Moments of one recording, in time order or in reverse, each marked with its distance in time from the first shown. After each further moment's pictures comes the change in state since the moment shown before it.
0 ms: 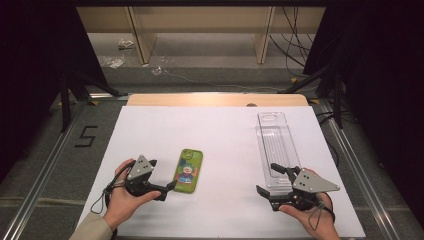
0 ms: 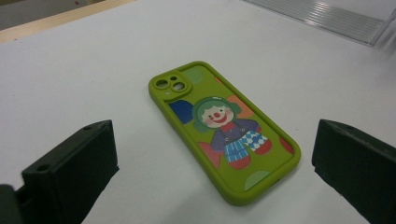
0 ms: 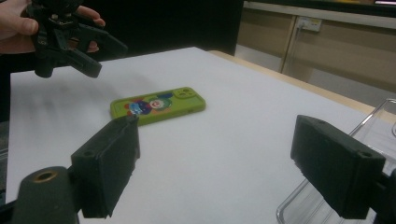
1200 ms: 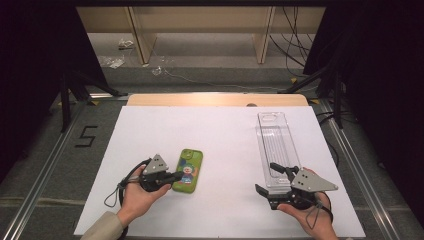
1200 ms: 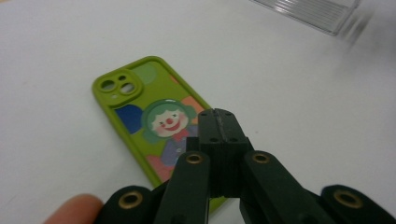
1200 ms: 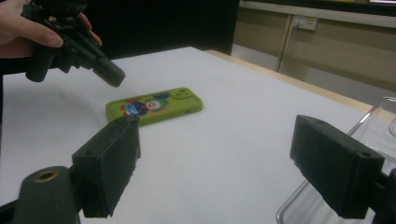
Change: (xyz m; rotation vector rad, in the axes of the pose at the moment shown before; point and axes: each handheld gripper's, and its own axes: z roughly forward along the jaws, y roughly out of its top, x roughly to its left) left arm -0.023 0.018 0.025 0.103 -0.126 0.001; right arm 0.001 0.000 0.003 -0.003 -0.020 0.009
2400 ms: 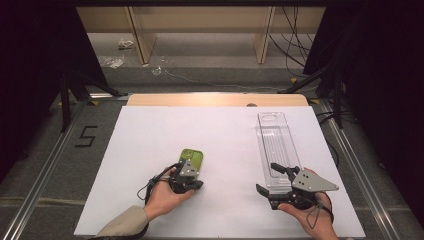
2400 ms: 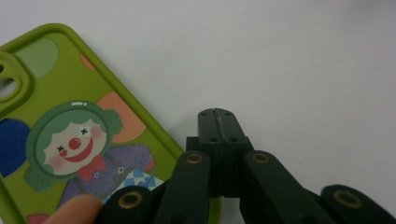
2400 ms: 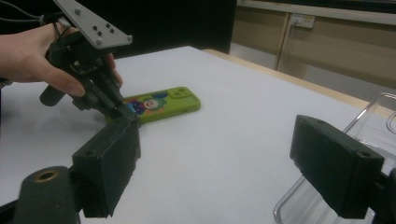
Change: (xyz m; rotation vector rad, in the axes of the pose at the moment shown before) left arm -0.023 0.005 0.059 0.212 -0.043 0.095; right arm -0.001 -0.001 -0.001 0.004 -0.005 0.014
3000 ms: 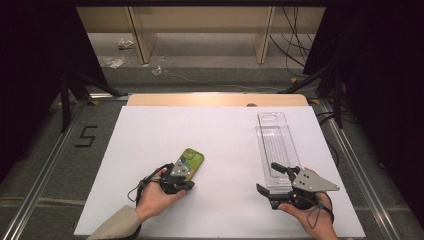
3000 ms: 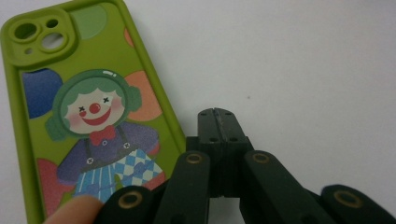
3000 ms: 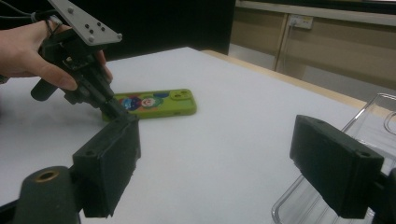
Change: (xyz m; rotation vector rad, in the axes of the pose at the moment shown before) left arm 0.010 -0.014 -0.015 0.024 0.032 -0.030; right arm 0.000 0.000 -0.001 -0.005 -0.005 0.002
